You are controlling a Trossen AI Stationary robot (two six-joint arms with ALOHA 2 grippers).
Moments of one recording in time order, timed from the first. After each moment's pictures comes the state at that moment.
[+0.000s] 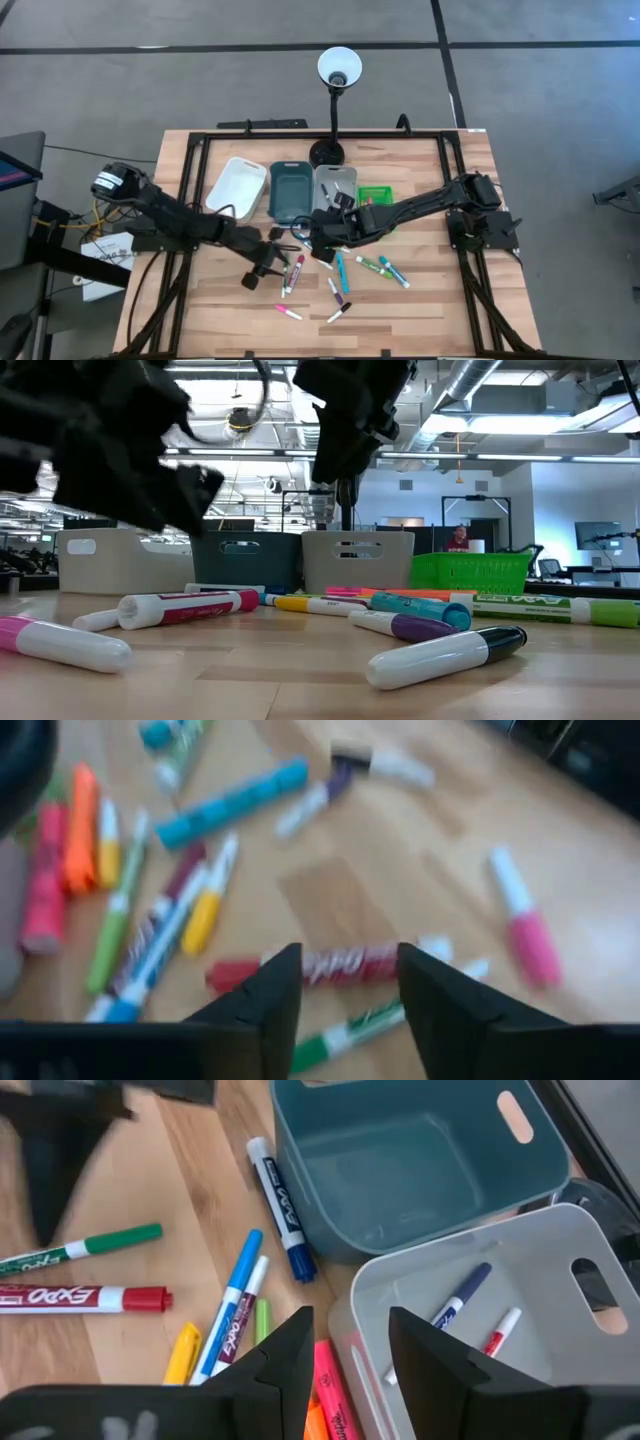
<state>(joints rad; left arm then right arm) -0.33 1.44 0.44 0.39 0.10 0.19 0.23 1.93 1.59 -0.76 0.50 0.38</state>
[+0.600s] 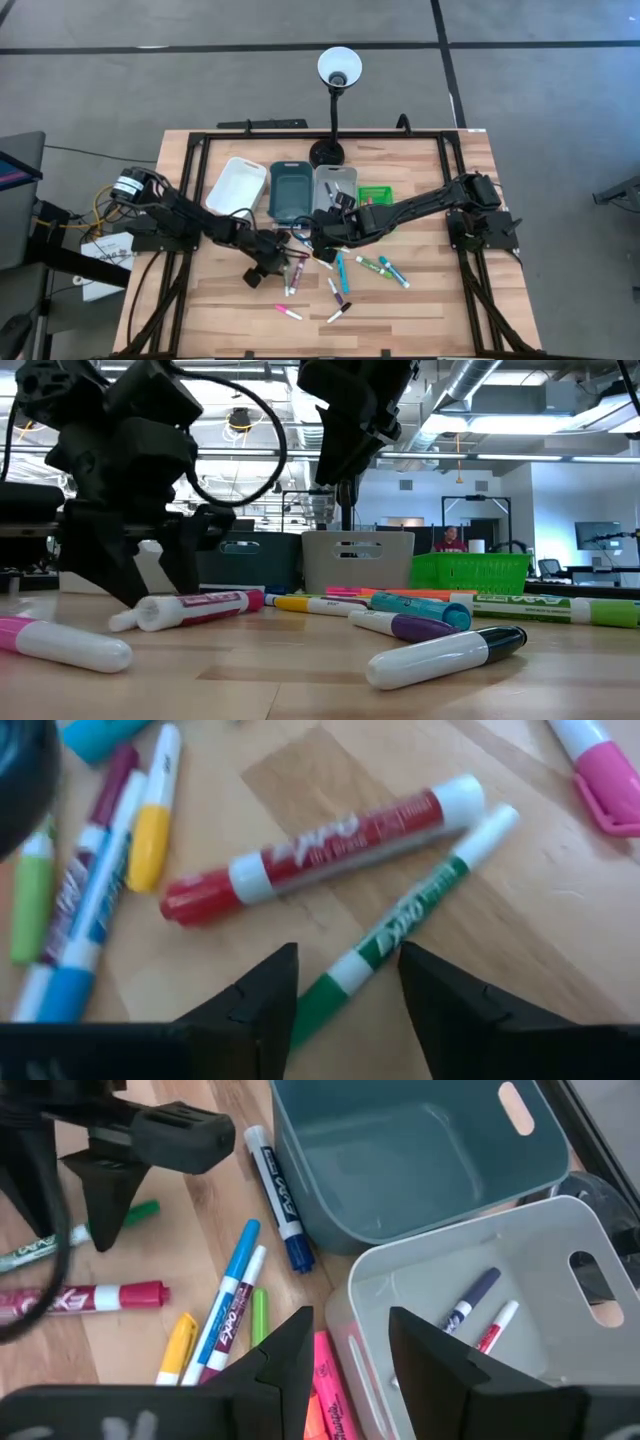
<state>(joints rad) -0.28 1.61 0.50 0.26 0.14 0.41 0.23 1.93 1.59 -0.79 0.49 0.38</state>
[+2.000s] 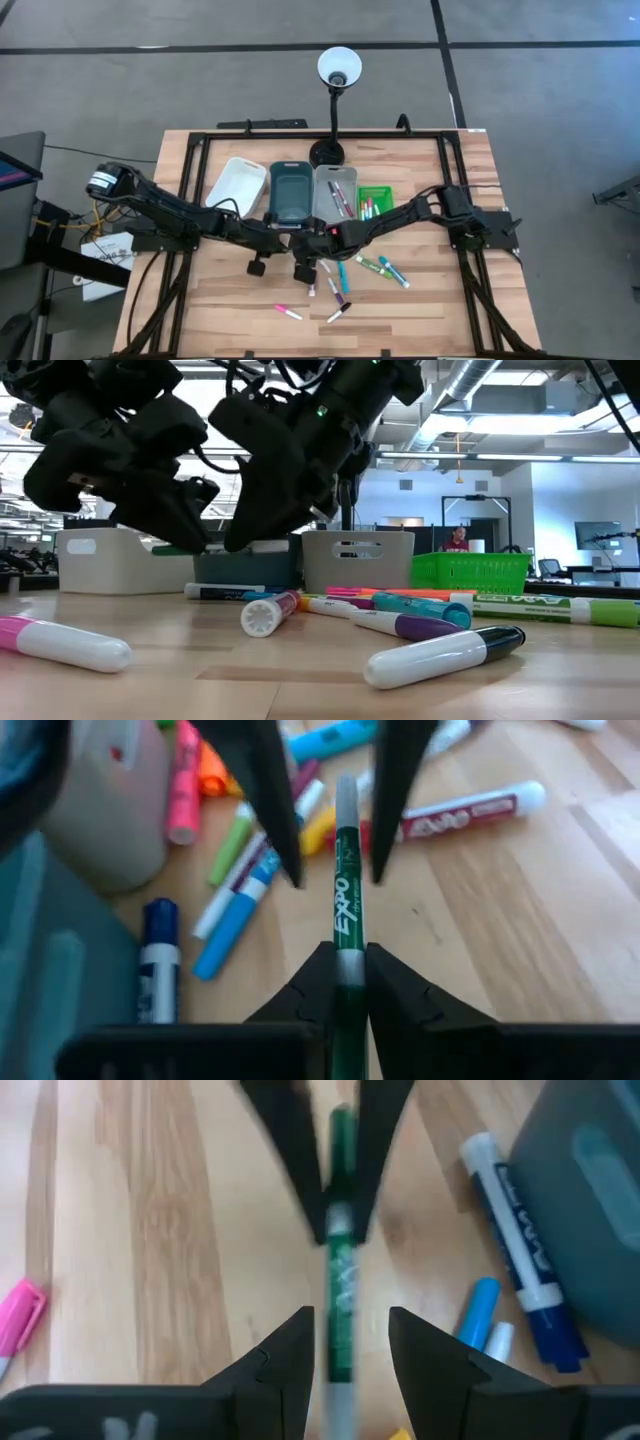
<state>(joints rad) -0.26 1.38 0.44 0.23 -0.08 0.12 0.23 2.16 1.59 -0.35 0.20 0.33</state>
